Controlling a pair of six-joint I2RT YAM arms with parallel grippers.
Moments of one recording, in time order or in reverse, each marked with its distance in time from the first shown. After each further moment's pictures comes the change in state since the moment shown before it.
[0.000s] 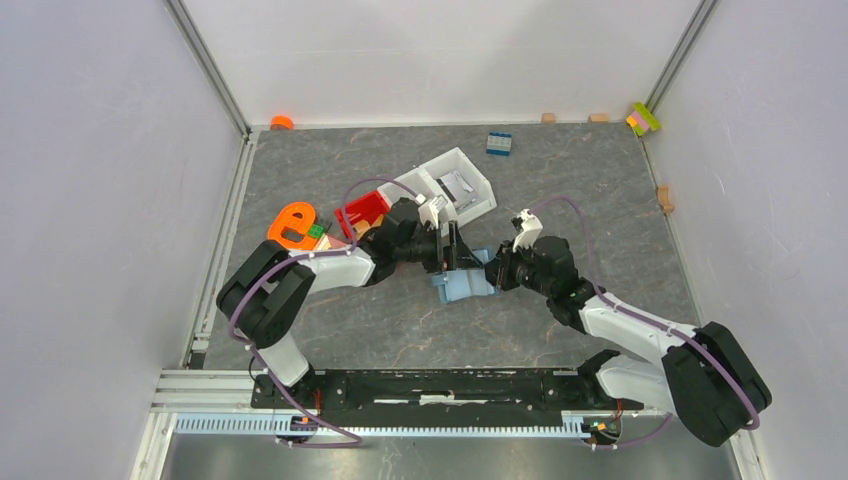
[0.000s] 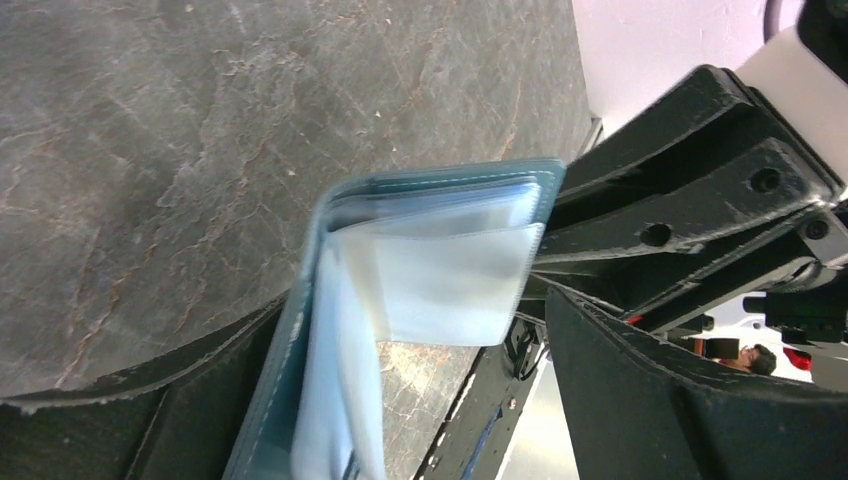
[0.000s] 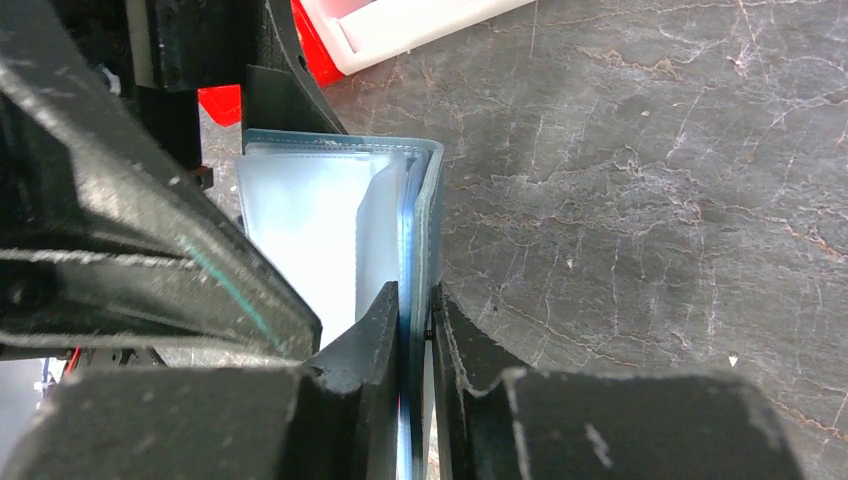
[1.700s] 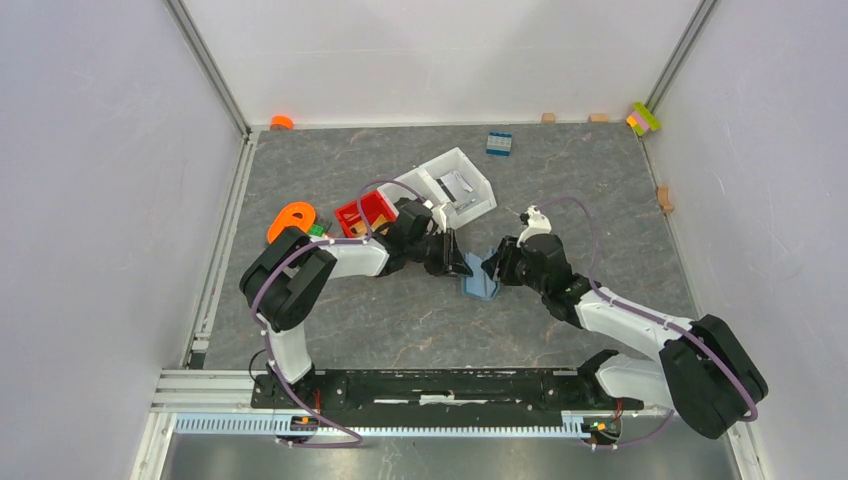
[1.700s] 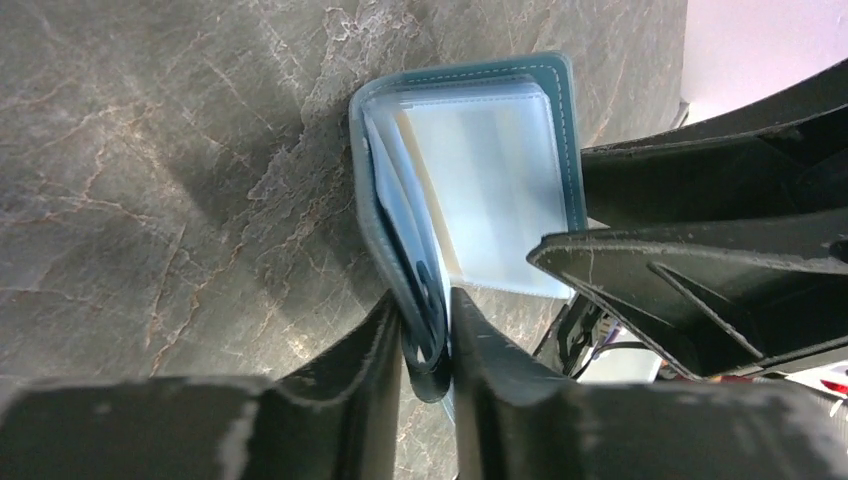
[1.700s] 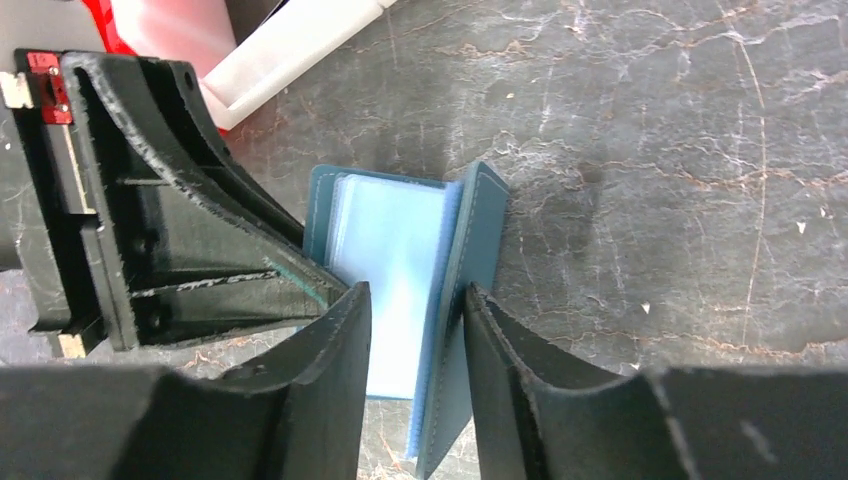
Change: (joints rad) left arm -0.005 0.145 0.118 -0.179 -0.017 0.060; right arm 0.029 0.040 0.050 -0.127 0.269 0.131
